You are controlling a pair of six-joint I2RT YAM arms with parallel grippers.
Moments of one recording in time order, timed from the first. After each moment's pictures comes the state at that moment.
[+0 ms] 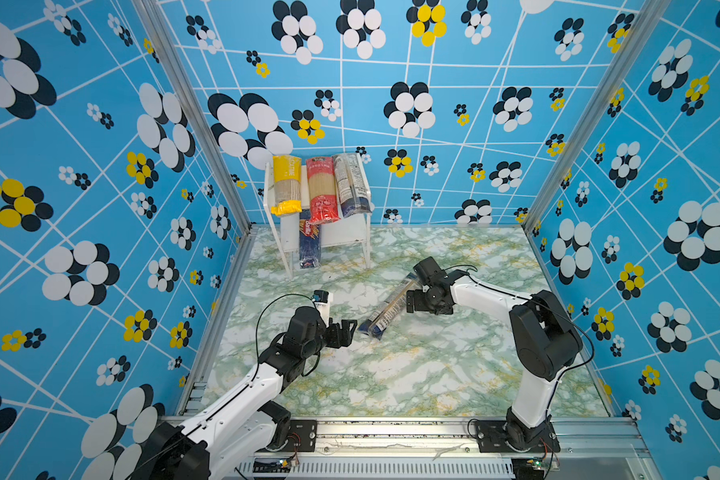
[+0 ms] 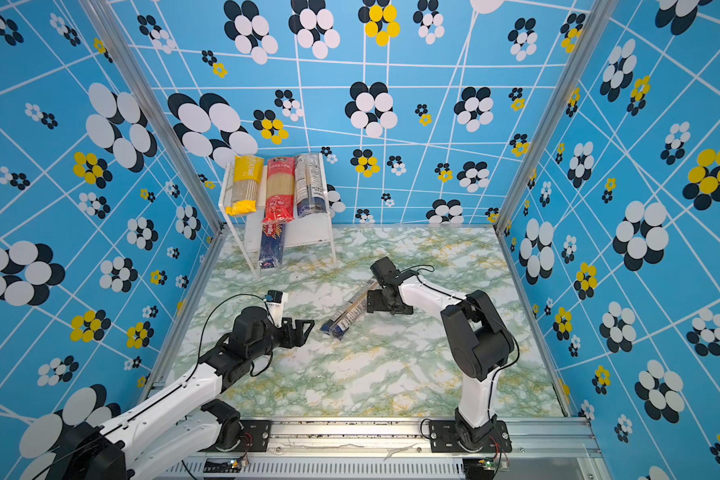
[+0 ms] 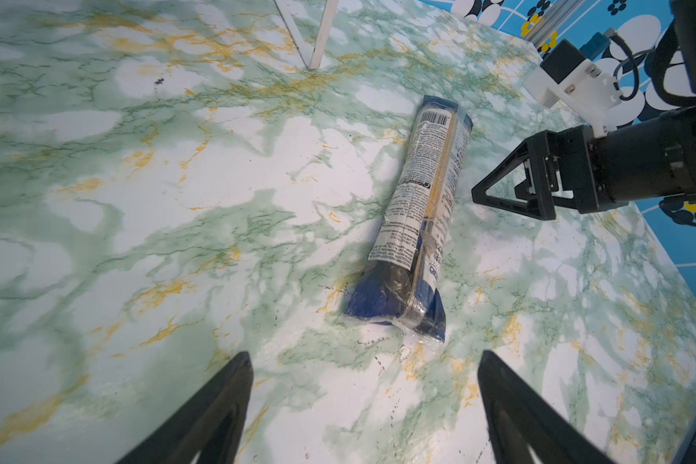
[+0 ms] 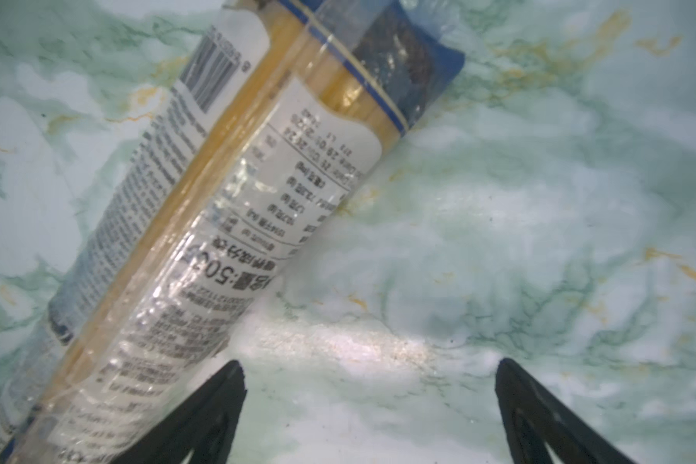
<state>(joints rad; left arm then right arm) -0.48 0.96 0.40 0.00 0.15 -0.41 0.54 1.86 1.24 -0.62 0.11 0.51</state>
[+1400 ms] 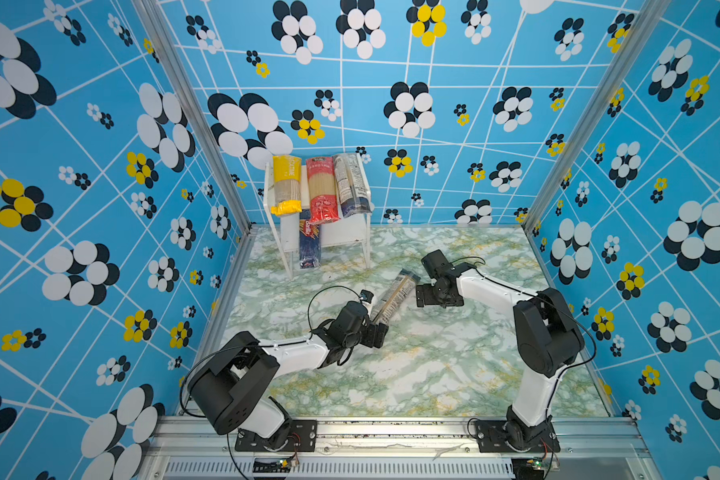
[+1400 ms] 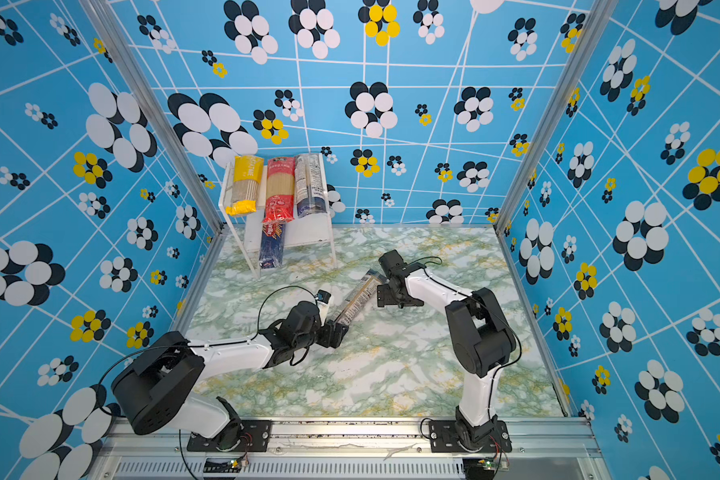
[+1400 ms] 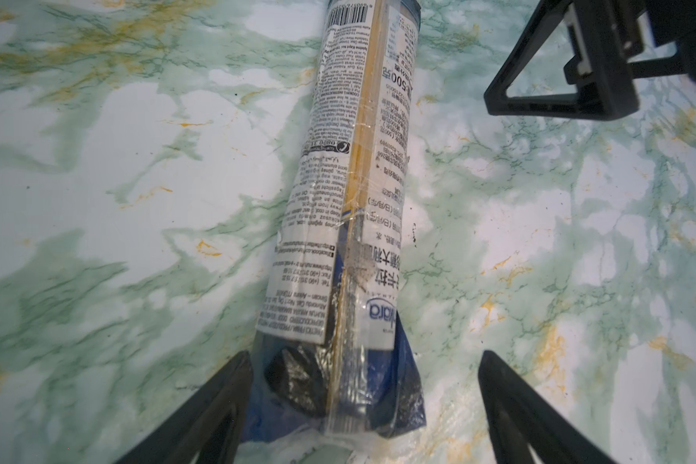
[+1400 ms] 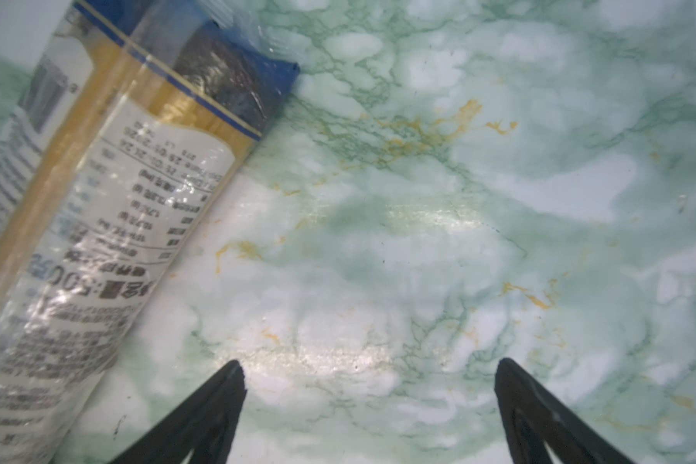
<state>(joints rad) -0.72 1.51 0.58 0.23 0.01 -0.35 0.48 1.84 1.28 -0.68 0.17 0.41</state>
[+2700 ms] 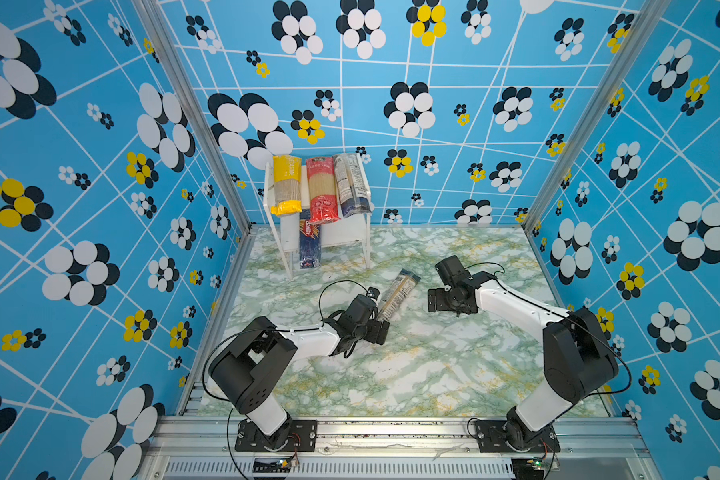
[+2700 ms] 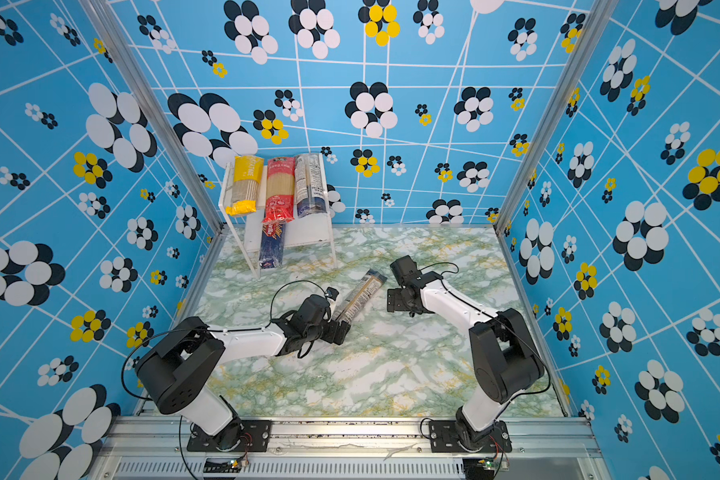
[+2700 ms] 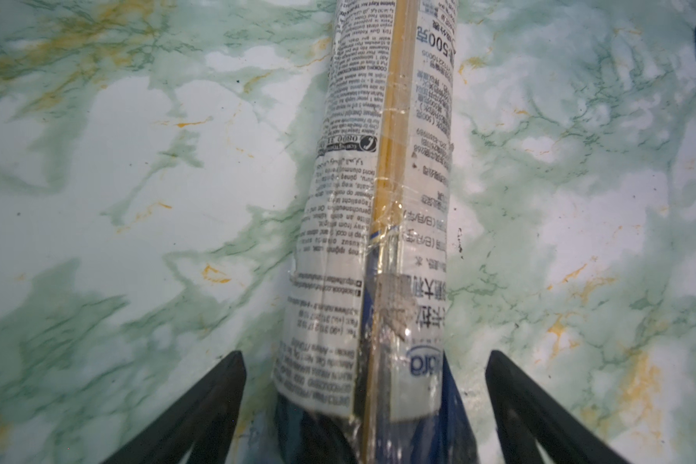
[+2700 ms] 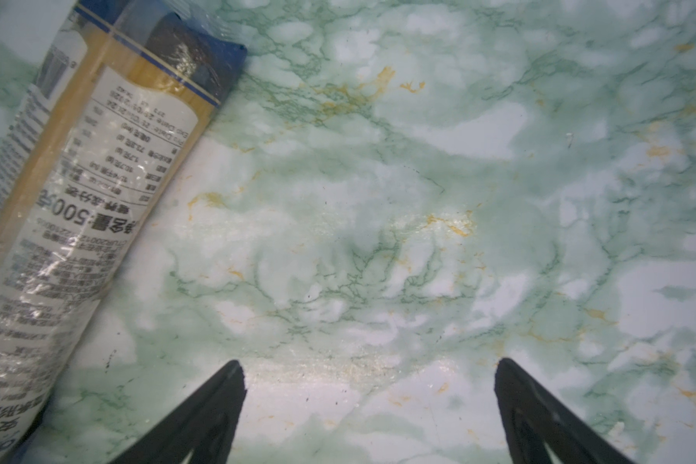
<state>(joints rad) -0.71 1.63 0.70 0.12 -0.03 -0.27 0.46 1.66 1.12 -0.67 0.21 0.43</state>
